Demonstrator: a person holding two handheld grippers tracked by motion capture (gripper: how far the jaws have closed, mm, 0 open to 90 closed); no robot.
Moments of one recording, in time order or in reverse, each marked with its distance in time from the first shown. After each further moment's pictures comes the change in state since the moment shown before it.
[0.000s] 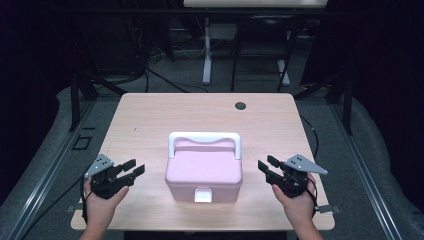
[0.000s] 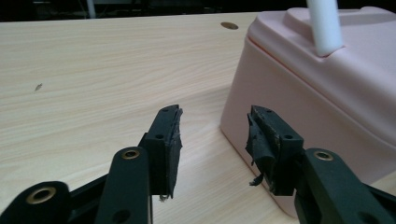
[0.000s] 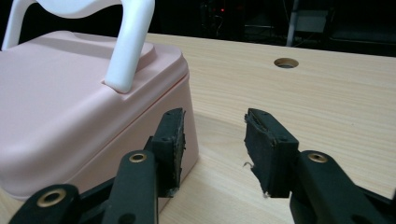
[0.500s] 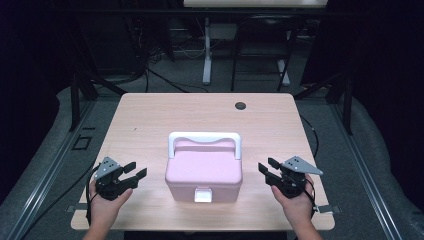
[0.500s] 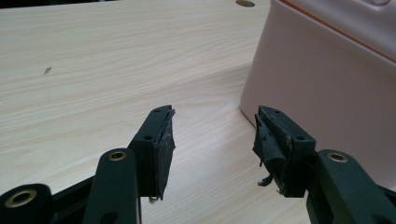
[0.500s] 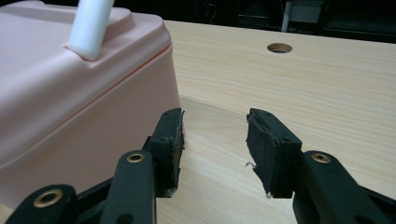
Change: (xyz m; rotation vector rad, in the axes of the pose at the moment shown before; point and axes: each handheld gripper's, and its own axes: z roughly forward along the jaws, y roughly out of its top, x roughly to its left) left arm 0.003 -0.016 0.015 0.061 0.036 0.042; right arm -0.008 -0.016 0.011 0.040 -0.027 -0.010
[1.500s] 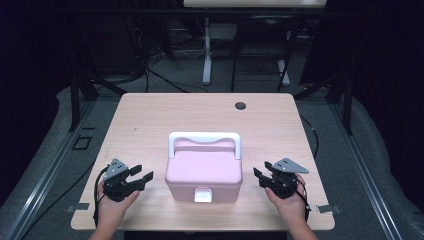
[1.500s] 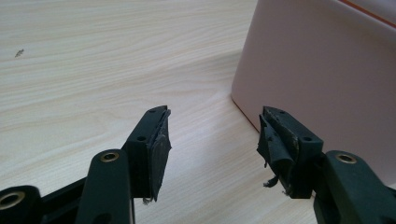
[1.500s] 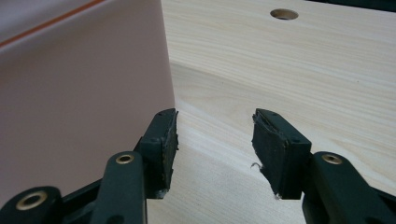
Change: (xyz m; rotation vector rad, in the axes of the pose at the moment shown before) left arm -0.008 -0.007 0.014 0.037 -0.012 -0.018; right arm 0.001 -0.019 0.025 0.103 -0.031 -0.048
